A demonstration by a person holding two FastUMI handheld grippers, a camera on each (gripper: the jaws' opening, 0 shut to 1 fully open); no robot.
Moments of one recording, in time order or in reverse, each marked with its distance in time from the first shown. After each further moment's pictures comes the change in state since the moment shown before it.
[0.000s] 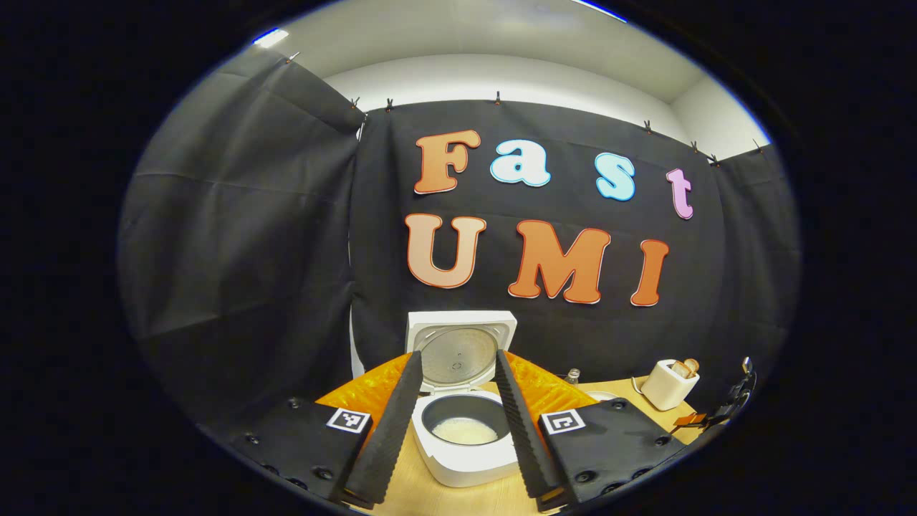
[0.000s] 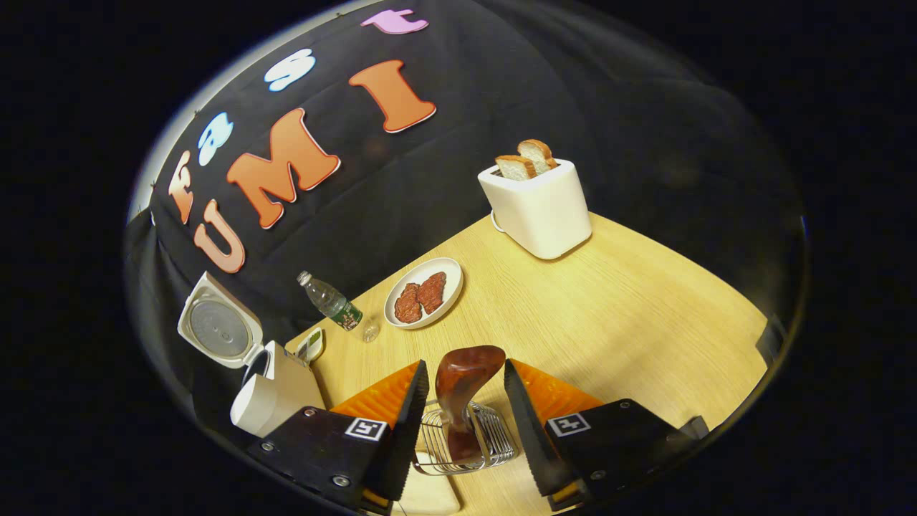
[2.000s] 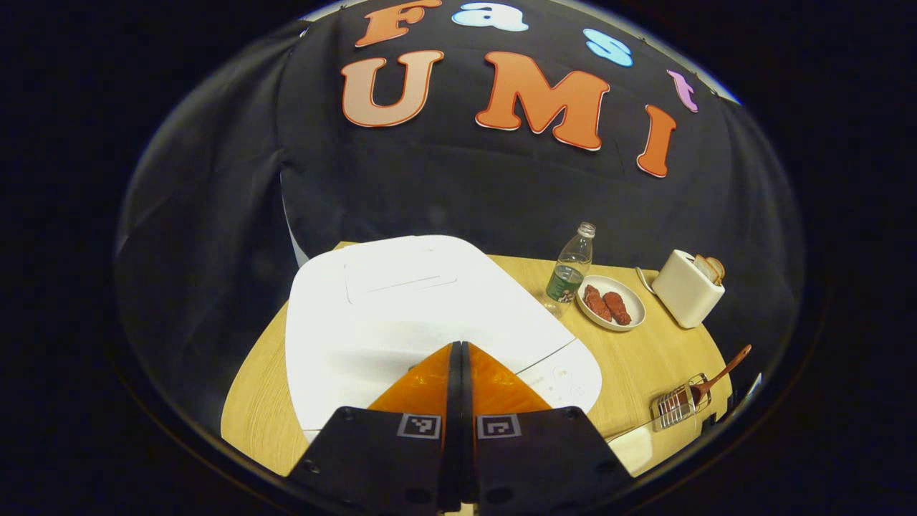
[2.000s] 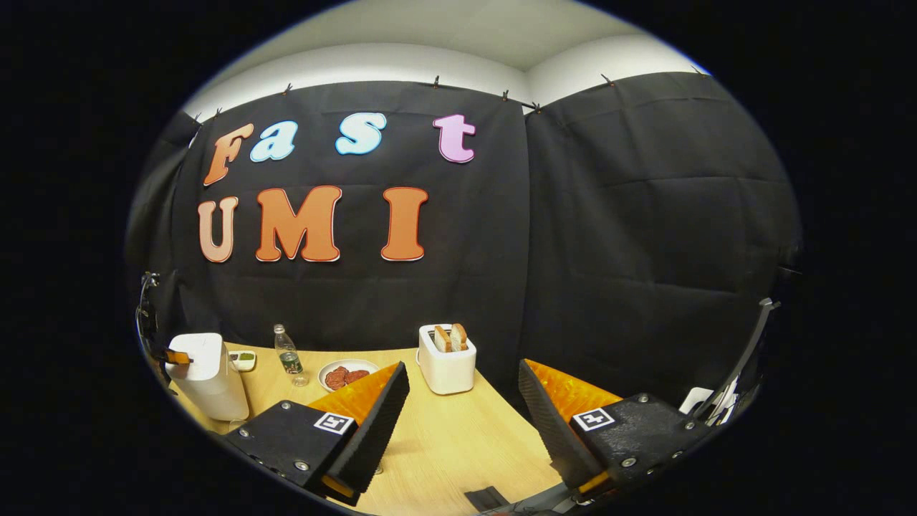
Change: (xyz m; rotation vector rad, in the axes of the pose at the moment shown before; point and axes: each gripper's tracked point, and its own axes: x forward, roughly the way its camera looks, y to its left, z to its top) left arm 0.140 -0.080 -0.273 0.037 0.519 -0.127; right arm -0.235 -0.004 0.141 -0.471 -0.536 -0.248
